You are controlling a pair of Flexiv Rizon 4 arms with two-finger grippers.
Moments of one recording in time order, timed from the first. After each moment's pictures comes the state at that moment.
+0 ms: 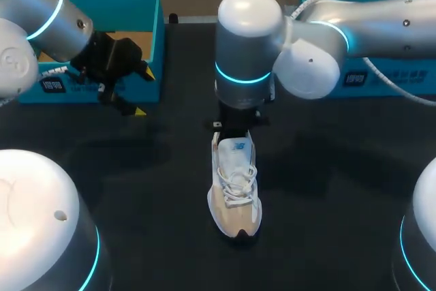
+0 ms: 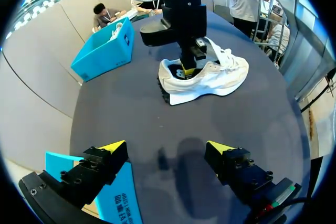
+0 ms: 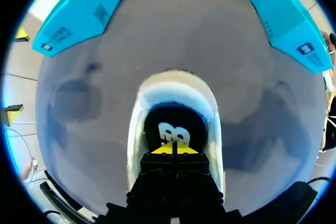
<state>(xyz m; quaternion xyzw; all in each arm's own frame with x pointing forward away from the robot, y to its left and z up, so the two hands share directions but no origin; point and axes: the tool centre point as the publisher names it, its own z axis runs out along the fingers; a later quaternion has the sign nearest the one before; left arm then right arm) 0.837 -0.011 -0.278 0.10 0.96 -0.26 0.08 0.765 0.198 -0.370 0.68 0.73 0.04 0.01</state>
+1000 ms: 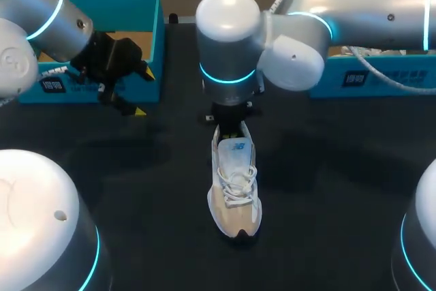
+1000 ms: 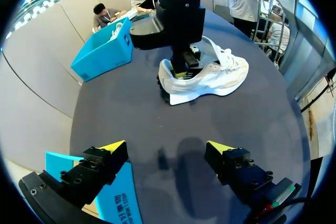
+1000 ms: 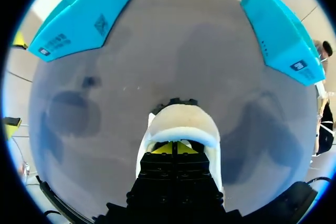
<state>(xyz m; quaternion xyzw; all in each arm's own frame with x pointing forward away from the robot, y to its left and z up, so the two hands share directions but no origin) 0.837 -0.011 -0.278 0.10 0.96 -0.26 0.08 0.791 0.201 -0.365 0.68 0.73 0.04 0.07</state>
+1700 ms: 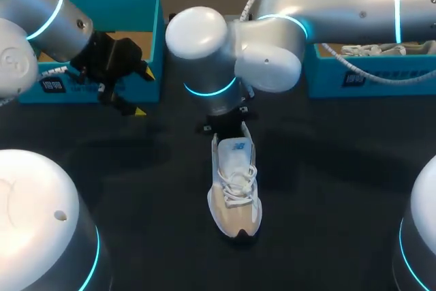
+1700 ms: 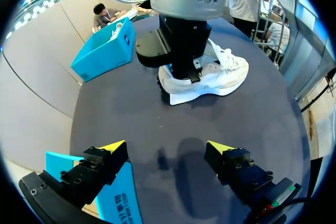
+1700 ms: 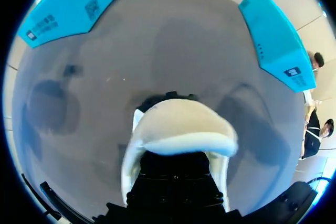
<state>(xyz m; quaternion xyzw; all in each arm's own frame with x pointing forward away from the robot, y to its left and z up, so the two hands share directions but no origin) 0.837 -0.011 -0.278 0.10 0.96 -0.26 0.08 0.790 0.196 -0.393 0.66 0.74 -0.01 0.11</state>
